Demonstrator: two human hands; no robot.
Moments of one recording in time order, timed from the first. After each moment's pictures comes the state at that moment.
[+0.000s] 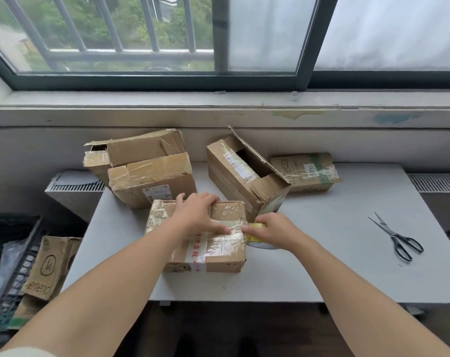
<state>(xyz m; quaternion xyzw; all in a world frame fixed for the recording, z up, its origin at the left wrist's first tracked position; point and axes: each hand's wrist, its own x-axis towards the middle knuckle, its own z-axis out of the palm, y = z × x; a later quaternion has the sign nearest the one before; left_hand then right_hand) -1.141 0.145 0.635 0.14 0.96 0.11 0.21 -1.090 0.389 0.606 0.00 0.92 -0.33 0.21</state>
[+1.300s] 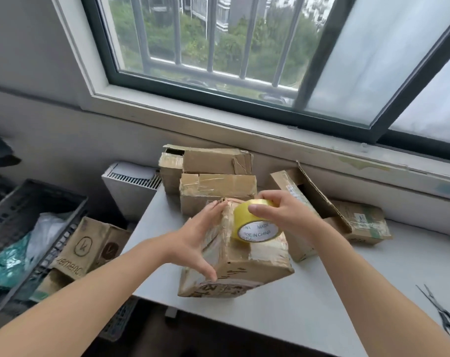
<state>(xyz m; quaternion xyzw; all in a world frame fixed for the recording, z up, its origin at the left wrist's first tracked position) -1.085 -0.045 0.665 0.22 0.87 0.38 0.22 -1.130 0.213 0.759 -0.15 0.82 -0.51 0.24</state>
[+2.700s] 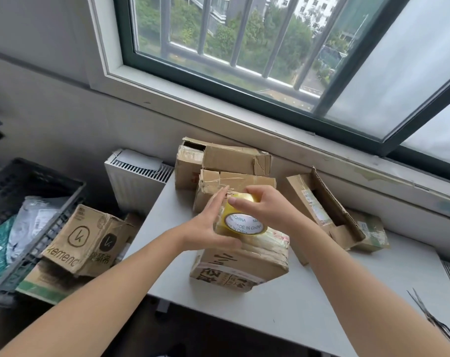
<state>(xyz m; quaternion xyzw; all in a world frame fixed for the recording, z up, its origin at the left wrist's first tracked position) -1.105 -0.084 0.633 0.13 0.78 0.57 0.21 -1.137 0.102 0.750 -0.13 0.90 -0.37 0.19</state>
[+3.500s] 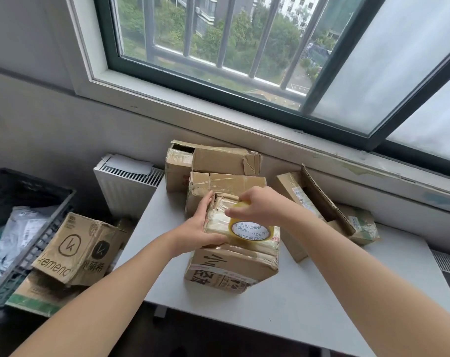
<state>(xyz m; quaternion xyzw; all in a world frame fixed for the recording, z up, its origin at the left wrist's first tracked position) -1.103 -0.079 0.630 0.06 0.72 0.64 0.27 -1.144 0.103 0.771 -0.15 0.96 -0.09 0.22</state>
